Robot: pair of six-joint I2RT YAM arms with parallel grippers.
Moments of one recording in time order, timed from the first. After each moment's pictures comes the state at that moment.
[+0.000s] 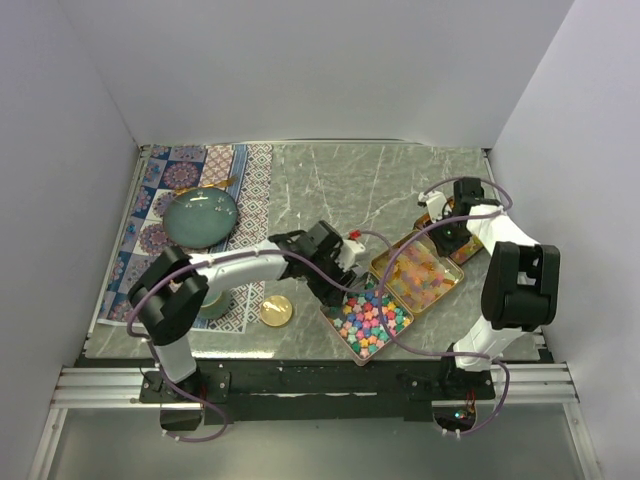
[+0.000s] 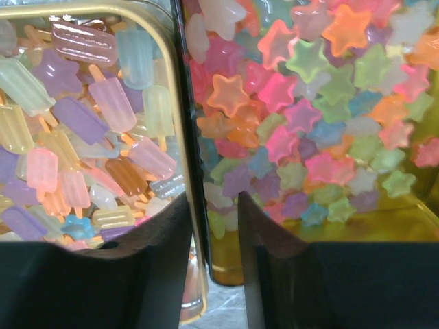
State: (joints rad) left arm -0.90 1.75 1.18 -0.43 0.33 -0.03; right arm -0.10 1.67 1.11 -0.67 -0.14 -0.68
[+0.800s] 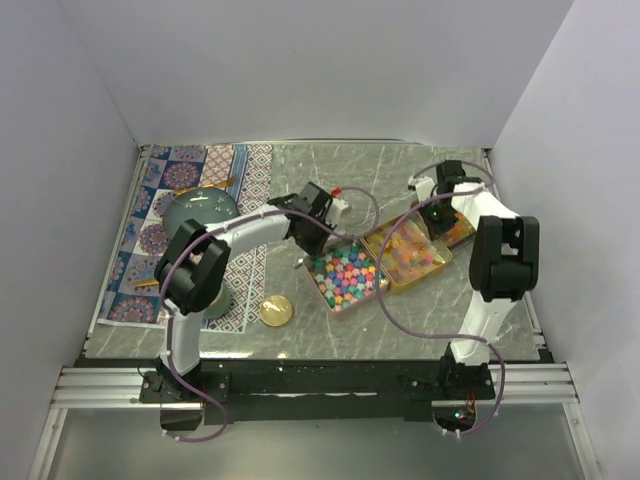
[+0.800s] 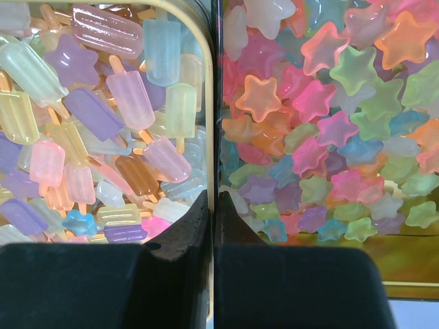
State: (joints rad) left arm -0.70 1.98 1.46 -0.52 0.14 0.02; right arm -0.02 1.88 1.35 -0.73 -0.09 -0.55
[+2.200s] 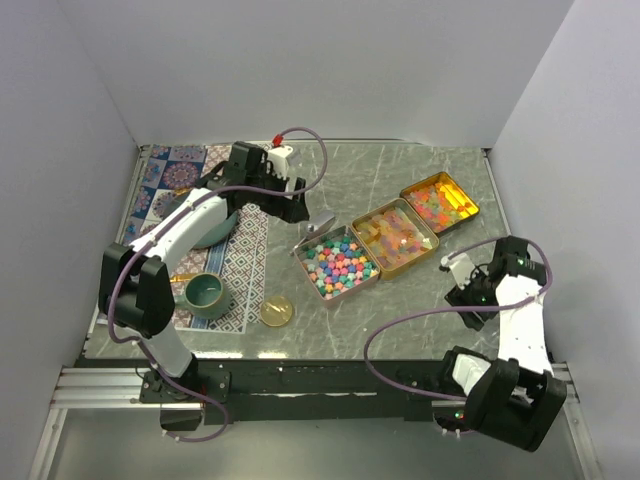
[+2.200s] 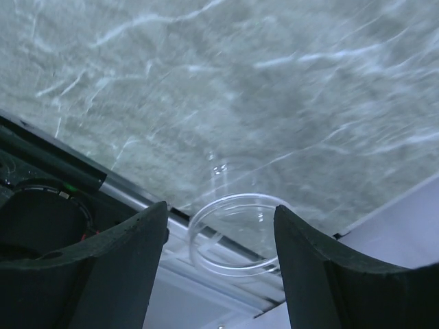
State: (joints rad) left arm -0.41 1.68 1.43 -0.48 0.44 -0.03; right arm -0.38 1.01 0.76 -1.16 -0.15 -1.12
